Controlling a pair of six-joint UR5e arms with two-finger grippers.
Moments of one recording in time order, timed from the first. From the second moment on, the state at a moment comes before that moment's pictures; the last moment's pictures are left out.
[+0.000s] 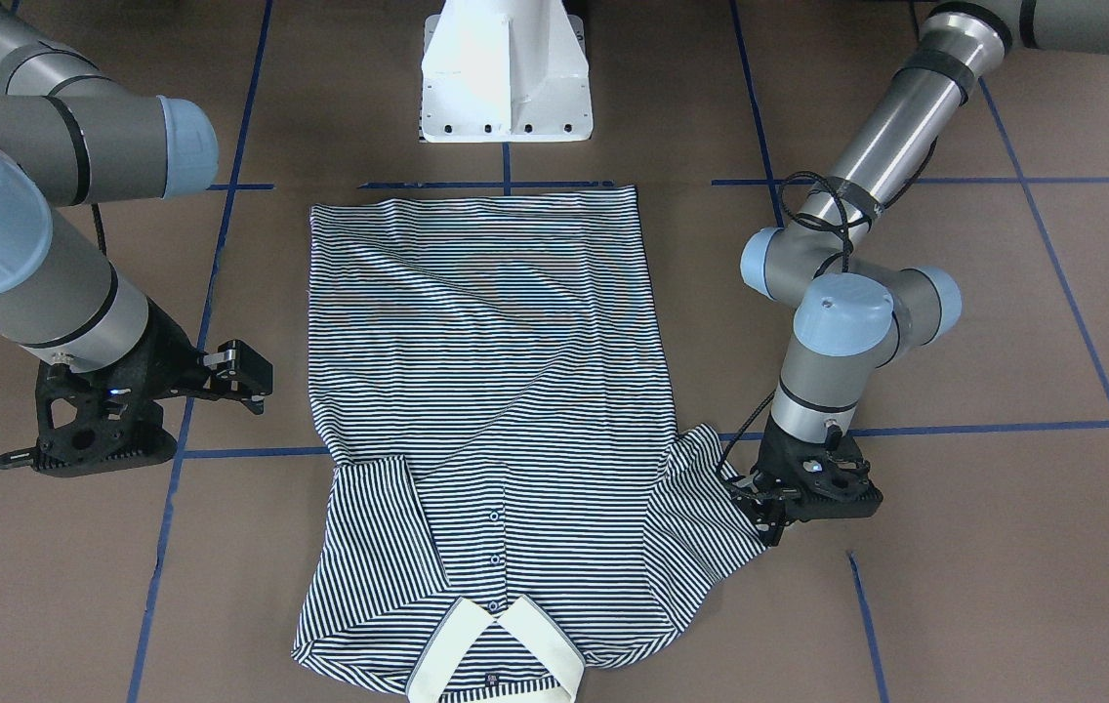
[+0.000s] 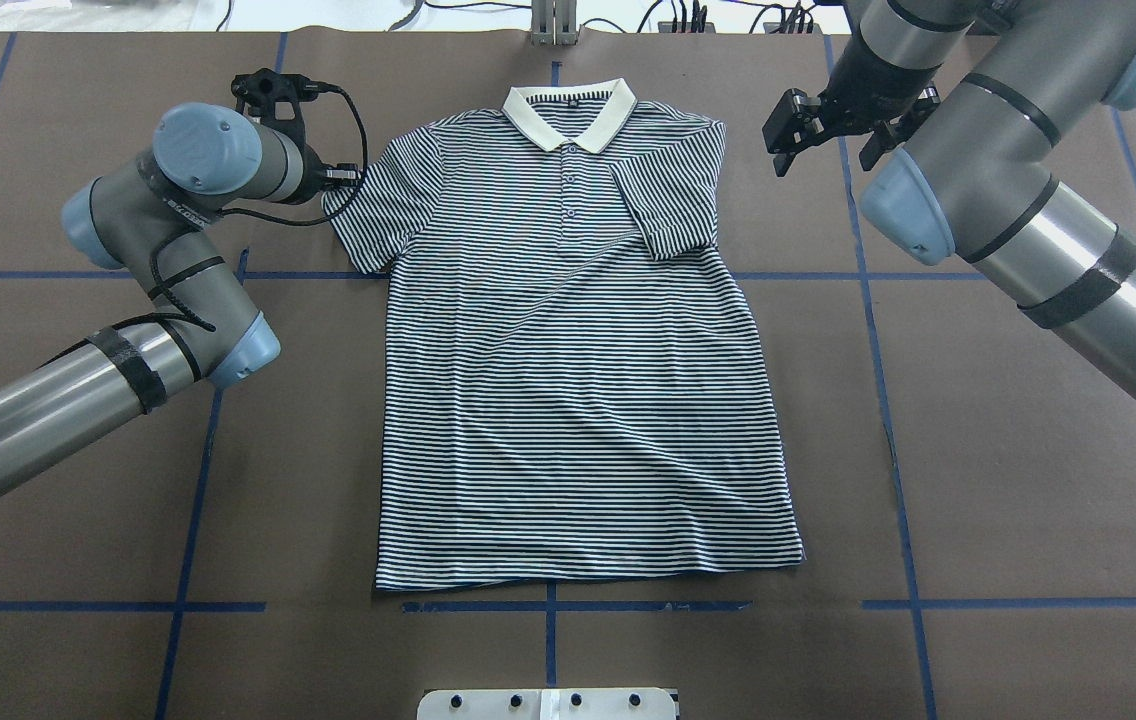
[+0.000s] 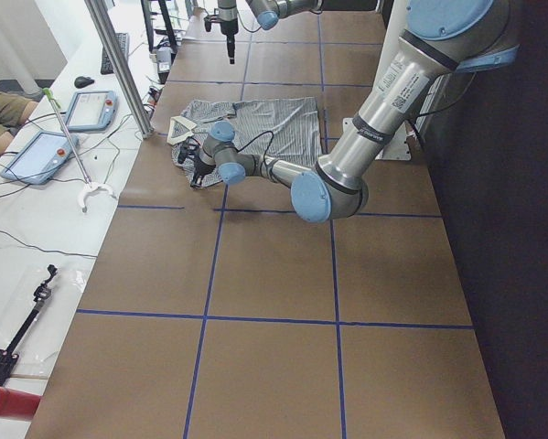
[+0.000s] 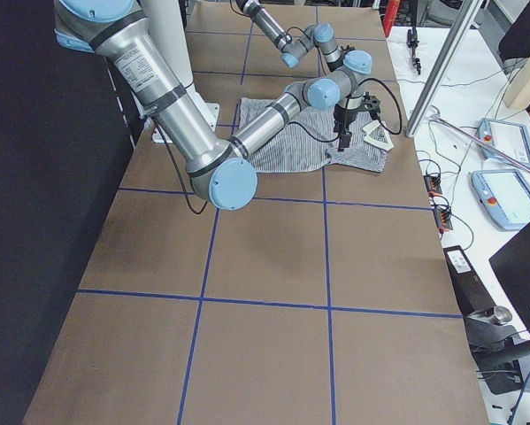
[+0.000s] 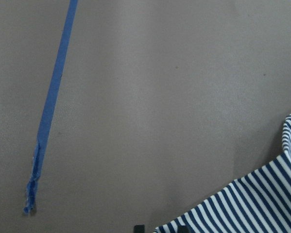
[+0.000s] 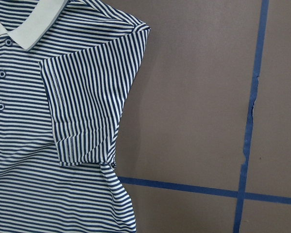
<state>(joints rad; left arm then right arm) -0.80 -2.25 -1.07 -2.33 -1.68 -1.05 1.00 -0.91 1.58 -1.70 2.22 0.66</state>
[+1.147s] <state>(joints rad) -0.71 -2.54 -1.01 -2.12 -1.73 -1.32 1.00 -0.92 1.58 -1.70 2.22 0.66</state>
